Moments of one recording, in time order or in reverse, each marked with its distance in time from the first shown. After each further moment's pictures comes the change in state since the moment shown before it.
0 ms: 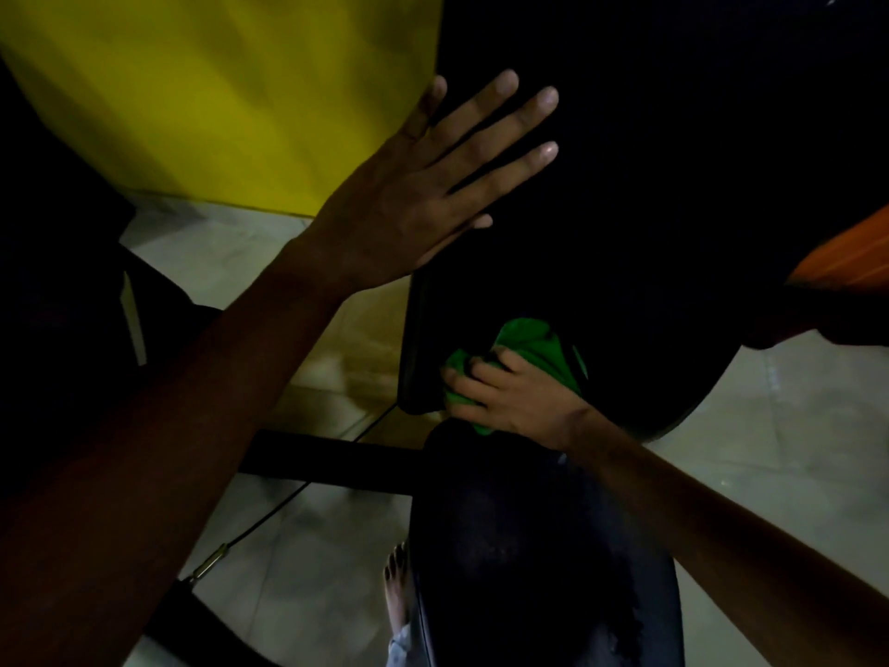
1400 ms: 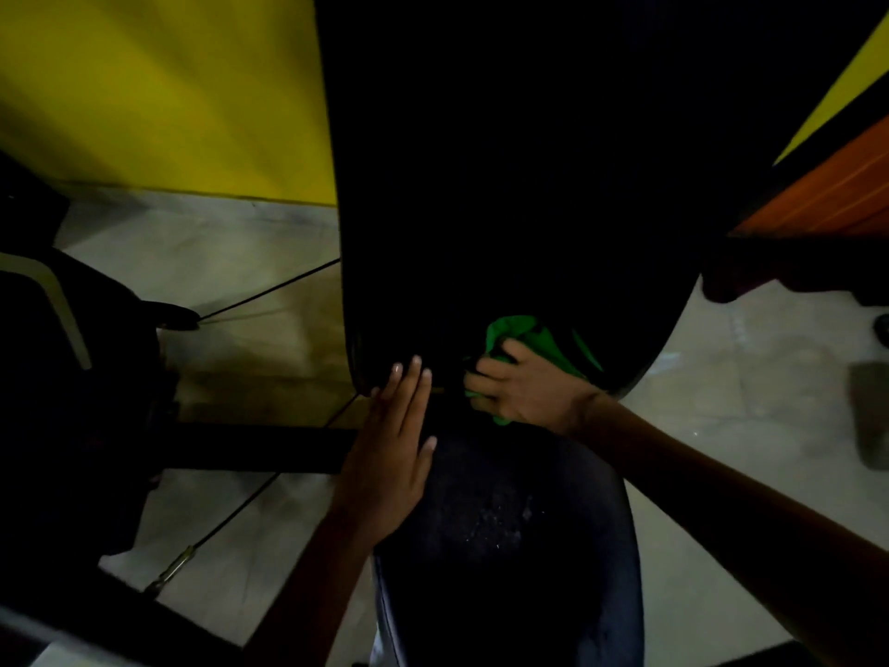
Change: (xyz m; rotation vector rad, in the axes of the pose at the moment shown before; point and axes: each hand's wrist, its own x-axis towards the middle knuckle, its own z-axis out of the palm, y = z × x) left_hand -0.132 0.220 0.022 -0.718 -0.449 -0.673; right_hand -0.061 0.002 0.008 0.032 -0.197 -0.080
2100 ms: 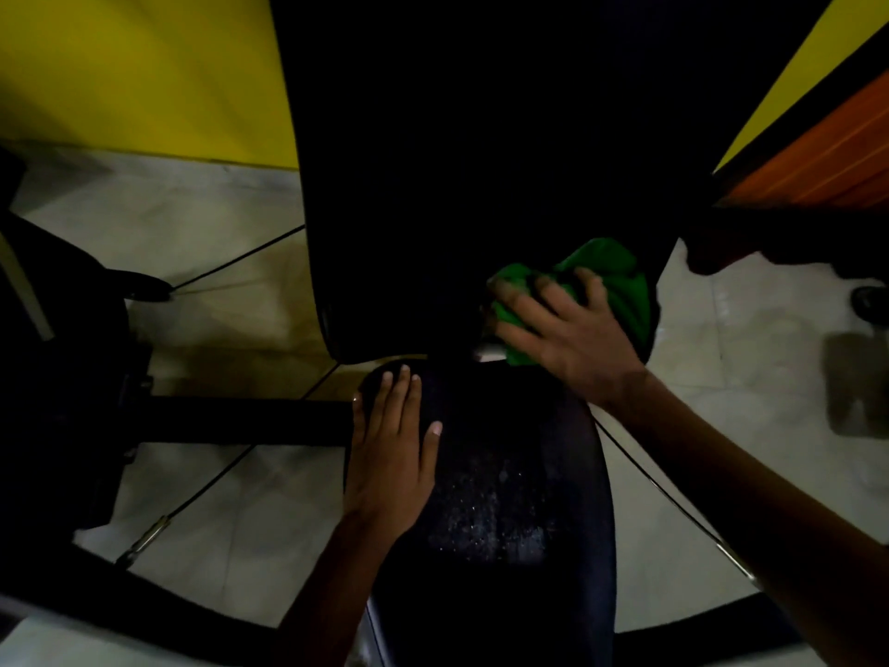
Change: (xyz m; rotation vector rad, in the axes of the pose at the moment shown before) left_hand -0.023 0.032 0.042 0.085 -0.054 -0.235; right_hand -0.053 0.007 -0.014 -0.003 0.160 0.436
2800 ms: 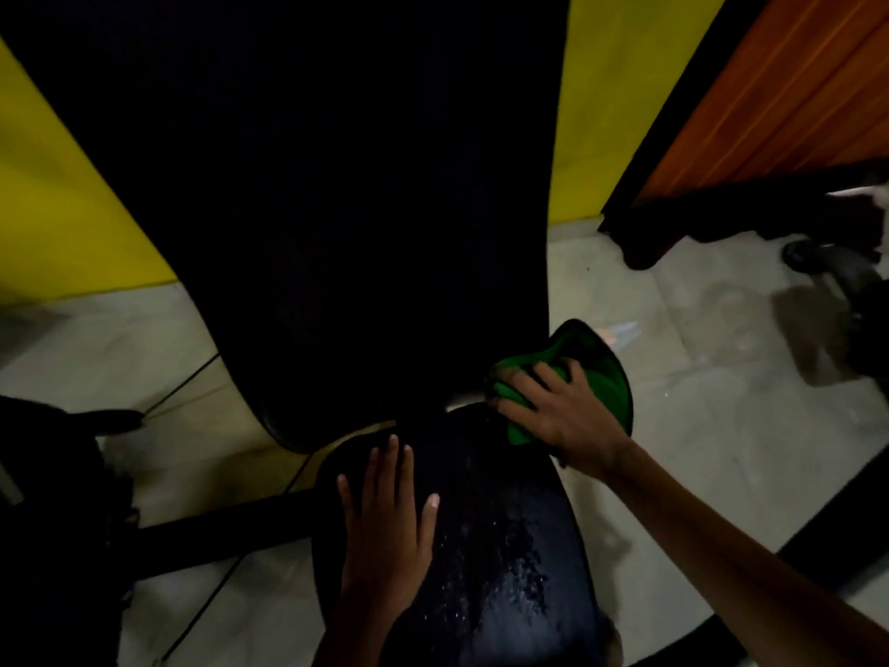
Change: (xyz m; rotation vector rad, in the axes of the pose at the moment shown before) left_hand 0.002 0.030 0.000 0.135 -0.047 0.153; right_hand -0.080 -0.007 -0.011 0.160 -0.112 0.304
